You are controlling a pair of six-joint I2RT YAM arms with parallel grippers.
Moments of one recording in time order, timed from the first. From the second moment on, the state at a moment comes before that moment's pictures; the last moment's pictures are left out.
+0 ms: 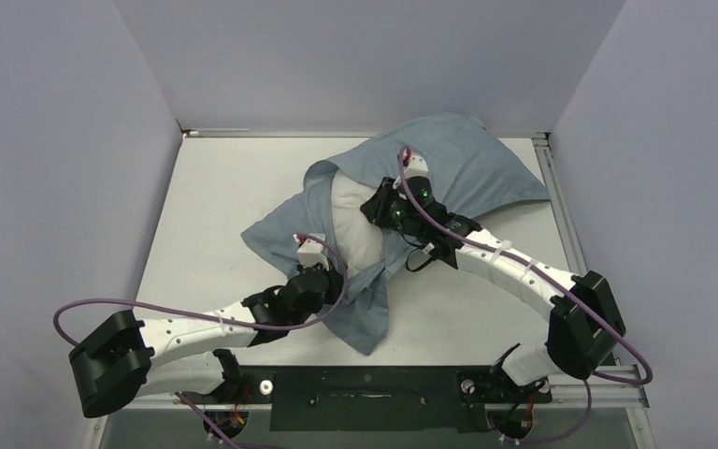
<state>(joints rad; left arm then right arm) -1.03 1.14 0.46 0.16 -0.48 -0.73 0.72 1.46 1.07 -0.06 0.07 0.66</state>
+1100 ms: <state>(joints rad) -1.07 1.08 0.42 0.06 -0.43 -0.72 0.91 1.20 1.11 -0.37 0.10 0.48</state>
